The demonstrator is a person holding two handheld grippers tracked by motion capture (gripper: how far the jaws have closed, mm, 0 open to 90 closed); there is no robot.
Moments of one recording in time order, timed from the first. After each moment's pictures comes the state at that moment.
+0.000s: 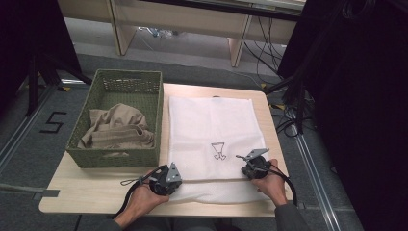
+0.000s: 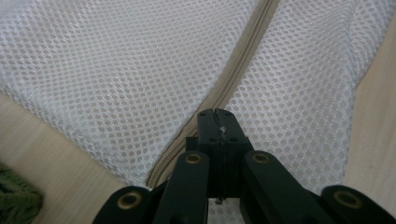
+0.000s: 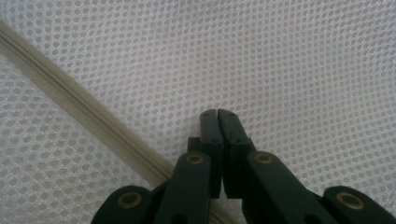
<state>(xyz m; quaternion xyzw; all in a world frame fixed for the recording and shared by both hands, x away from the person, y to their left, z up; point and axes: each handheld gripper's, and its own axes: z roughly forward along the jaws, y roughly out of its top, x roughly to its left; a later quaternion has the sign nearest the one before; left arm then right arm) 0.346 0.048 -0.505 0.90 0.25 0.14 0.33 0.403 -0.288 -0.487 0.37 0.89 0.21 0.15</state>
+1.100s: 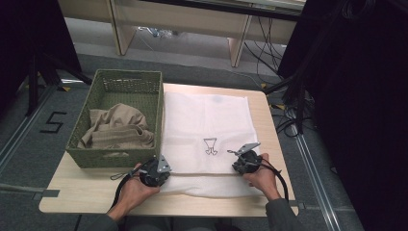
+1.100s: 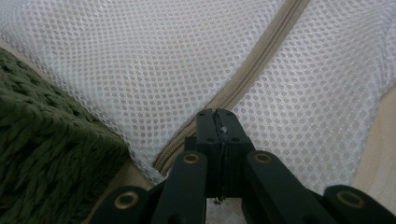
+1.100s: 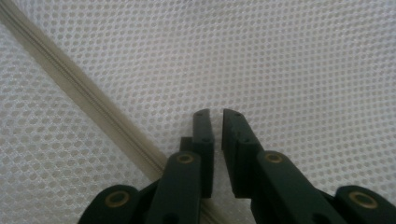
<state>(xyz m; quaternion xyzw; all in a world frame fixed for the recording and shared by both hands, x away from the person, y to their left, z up) 0.363 0.075 -0.502 0.89 0.30 0.16 0.30 0.421 -0.268 -0.484 0.35 0.90 0.22 0.14</state>
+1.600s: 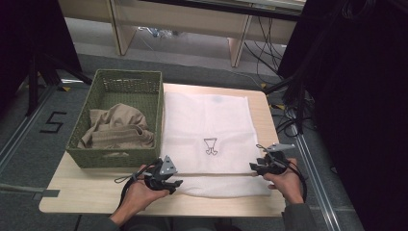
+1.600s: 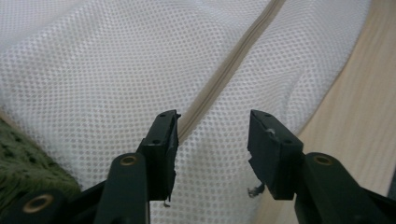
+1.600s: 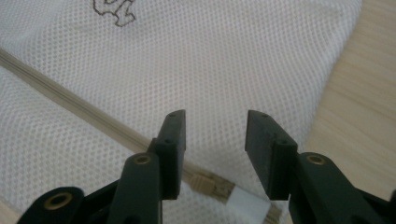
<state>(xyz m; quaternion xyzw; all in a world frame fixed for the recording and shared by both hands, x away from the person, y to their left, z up) 0.344 0.054 -0.481 0.88 0.28 0.13 0.36 0.398 -0.333 -0.458 0.46 0.83 0.29 0.15</state>
